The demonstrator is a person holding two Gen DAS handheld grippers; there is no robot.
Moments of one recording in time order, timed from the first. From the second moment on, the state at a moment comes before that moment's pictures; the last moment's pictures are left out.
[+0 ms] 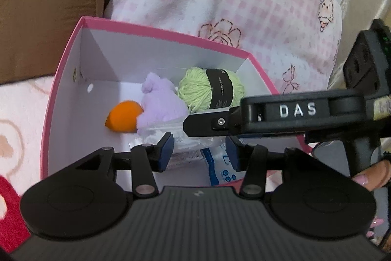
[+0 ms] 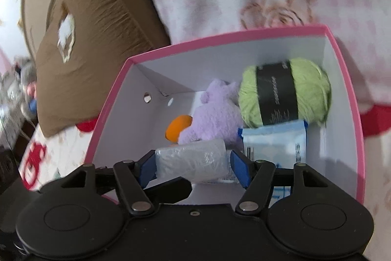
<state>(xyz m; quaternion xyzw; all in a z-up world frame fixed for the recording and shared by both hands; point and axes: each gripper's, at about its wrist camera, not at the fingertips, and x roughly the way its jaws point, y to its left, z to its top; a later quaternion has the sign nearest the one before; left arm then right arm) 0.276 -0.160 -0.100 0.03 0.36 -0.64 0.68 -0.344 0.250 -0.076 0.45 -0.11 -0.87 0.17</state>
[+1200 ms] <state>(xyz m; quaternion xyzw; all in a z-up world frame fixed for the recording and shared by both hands) 0.285 -0.162 -0.121 0.03 0.37 -0.64 0.67 -0.354 0.269 -0.111 0.49 -0.21 -0.84 0.07</state>
